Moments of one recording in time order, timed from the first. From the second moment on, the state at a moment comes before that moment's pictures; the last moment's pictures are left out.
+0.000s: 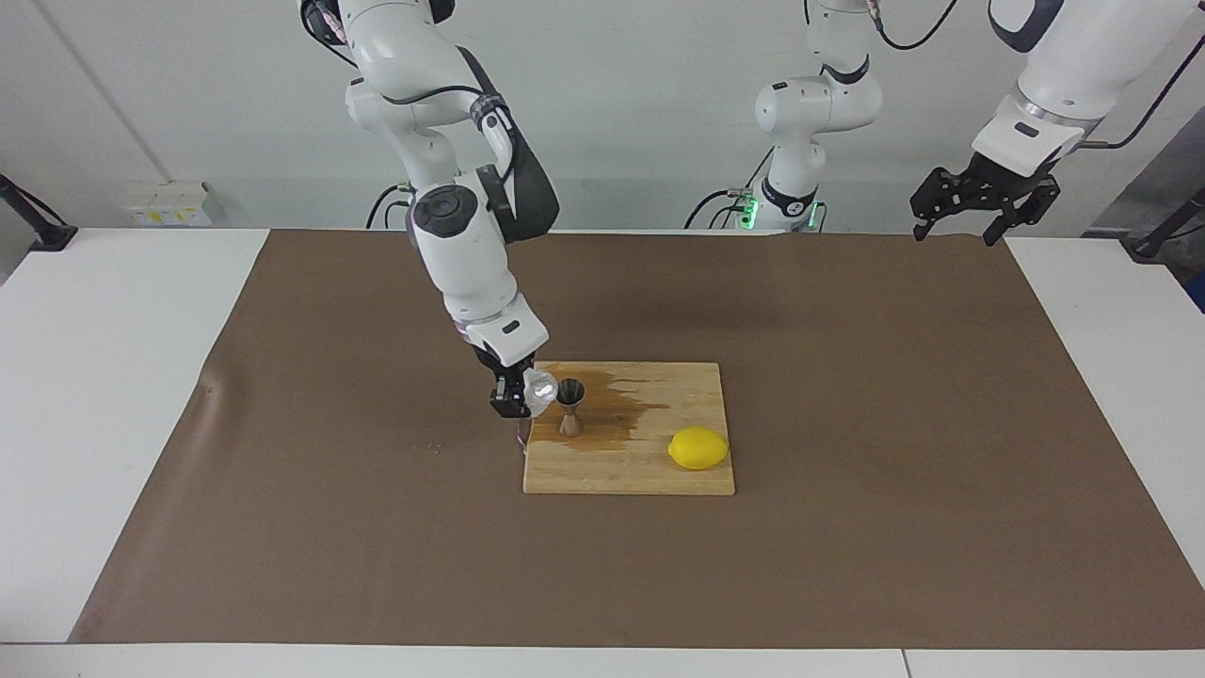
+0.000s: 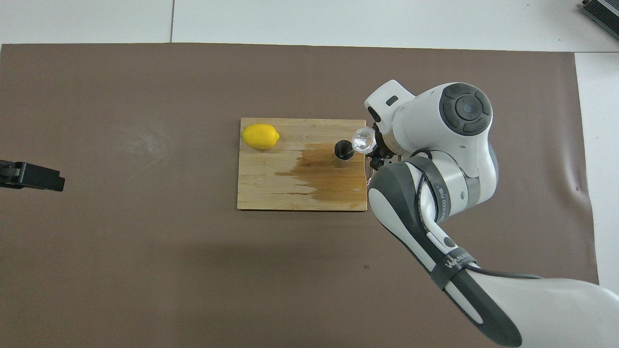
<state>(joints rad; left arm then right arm) 0.07 -0.11 -0.10 -1.67 -0.02 1.52 0.12 0.20 0.31 0.17 -1.75 0.00 2.22 -1.11</state>
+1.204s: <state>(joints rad) 0.07 -0.11 -0.10 -1.67 -0.02 1.52 0.12 0.28 0.28 0.17 -1.75 -0.29 2.22 -0.81</state>
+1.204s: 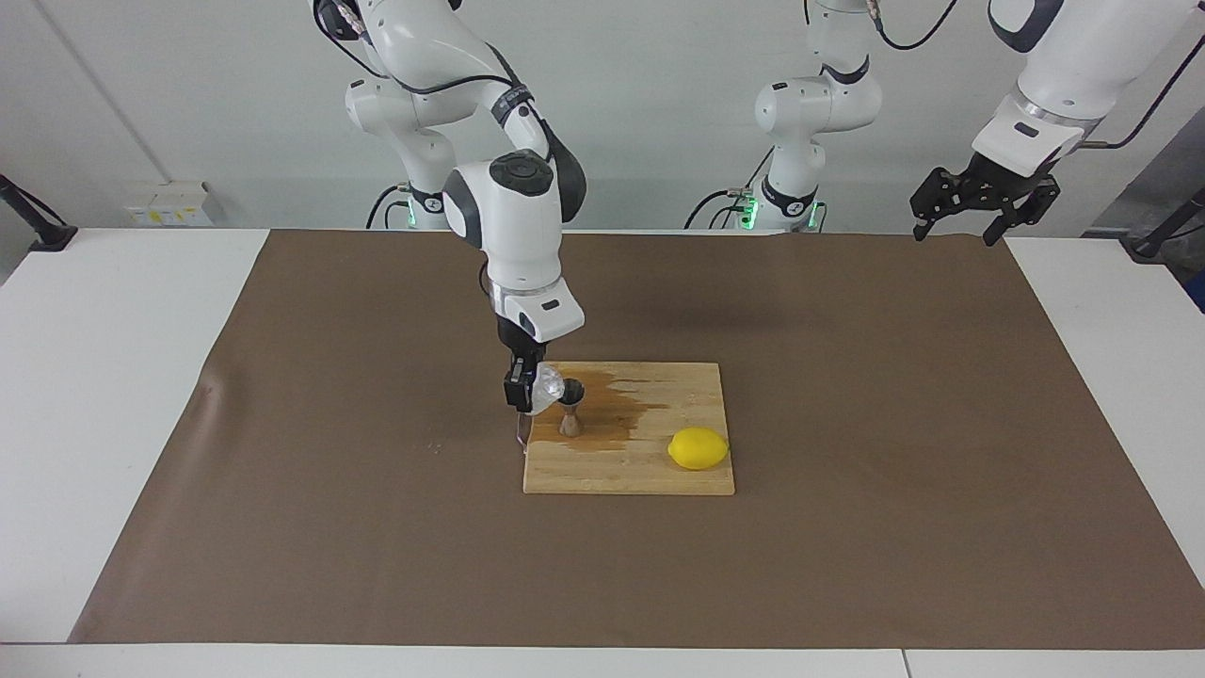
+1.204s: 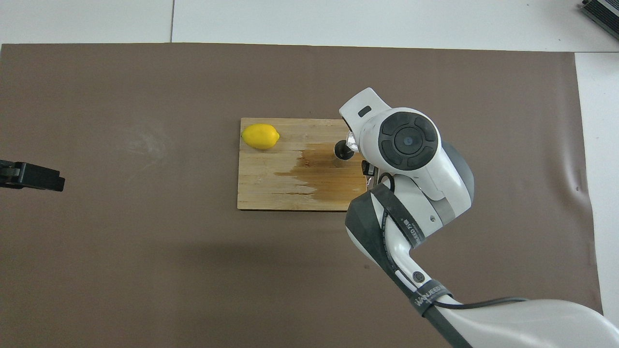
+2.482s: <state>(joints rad) 0.07 -0.11 -0.10 -1.67 -0.02 1.52 0.12 0.28 0.28 0.17 -1.76 -0.30 2.22 -0.79</state>
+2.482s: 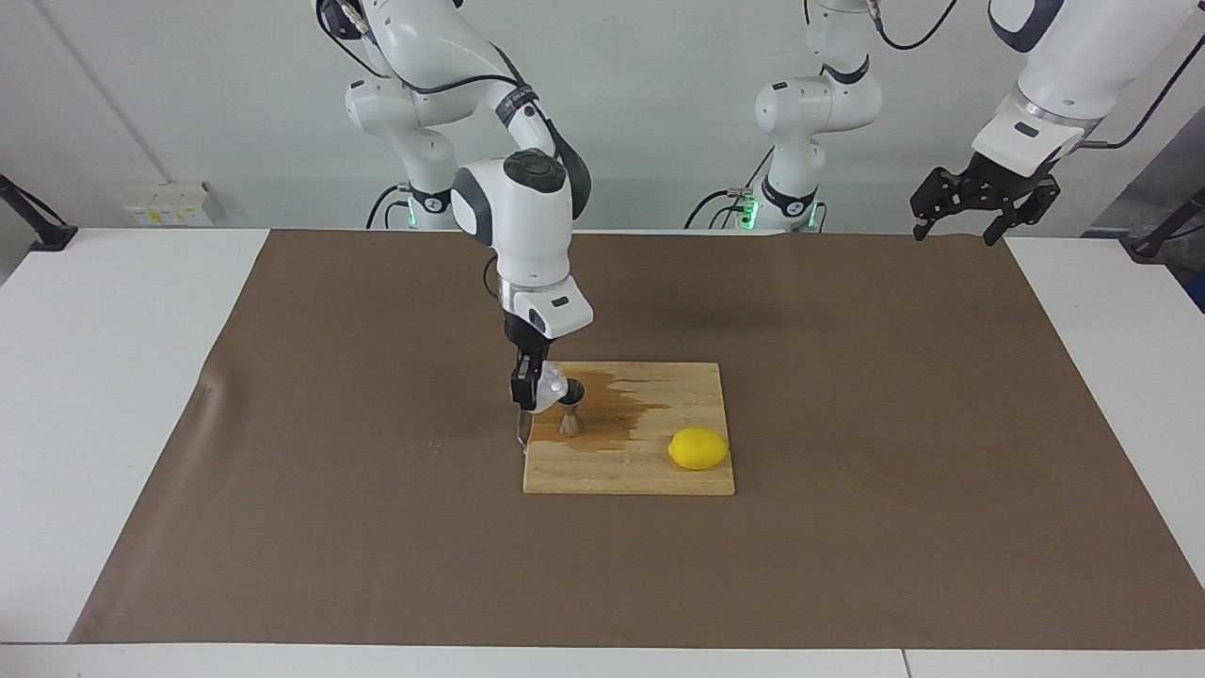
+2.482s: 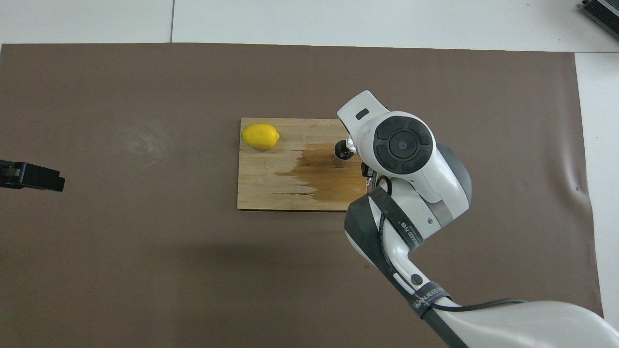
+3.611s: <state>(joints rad) 0.07 -0.11 -0.10 -1.67 -0.02 1.52 0.12 0.21 0.23 0.17 -1.78 -0.05 2.28 -0.75</state>
